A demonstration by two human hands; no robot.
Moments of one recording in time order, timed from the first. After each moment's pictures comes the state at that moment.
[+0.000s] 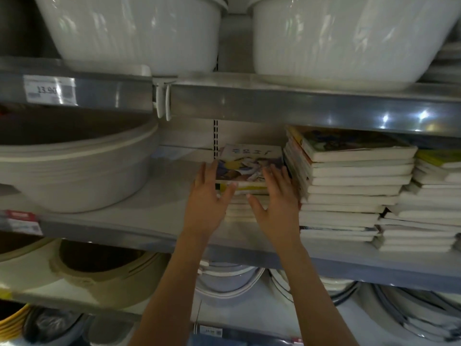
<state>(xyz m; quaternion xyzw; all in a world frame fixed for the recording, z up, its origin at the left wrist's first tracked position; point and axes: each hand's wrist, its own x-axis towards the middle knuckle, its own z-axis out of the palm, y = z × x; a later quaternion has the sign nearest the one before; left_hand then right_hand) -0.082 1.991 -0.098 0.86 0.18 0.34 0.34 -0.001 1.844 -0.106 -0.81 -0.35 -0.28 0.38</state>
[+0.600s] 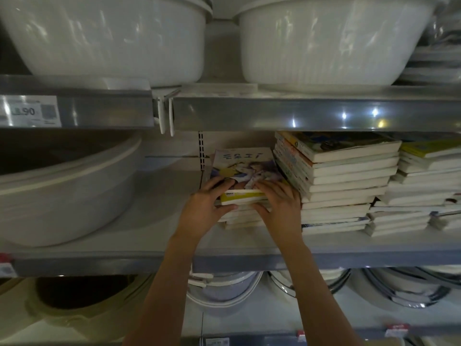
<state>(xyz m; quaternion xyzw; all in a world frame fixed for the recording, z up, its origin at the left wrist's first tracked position) -0.056 2.046 -0.117 0.90 -0.05 0.34 0.28 0.015 1.851 -0.121 -0.81 -0.33 -0.39 0.28</state>
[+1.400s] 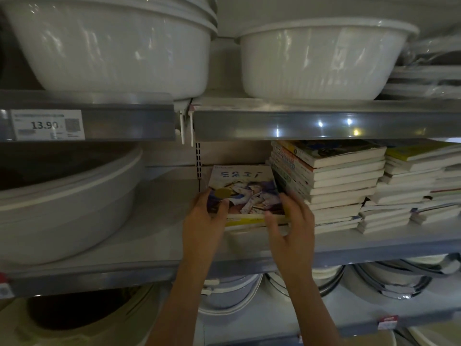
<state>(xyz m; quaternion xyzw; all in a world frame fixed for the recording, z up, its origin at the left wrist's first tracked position) -0.105 2.021 -0.092 0.81 0.16 0.32 0.47 -0.077 1.849 -0.108 -0.78 -0.18 -0.32 0.50</state>
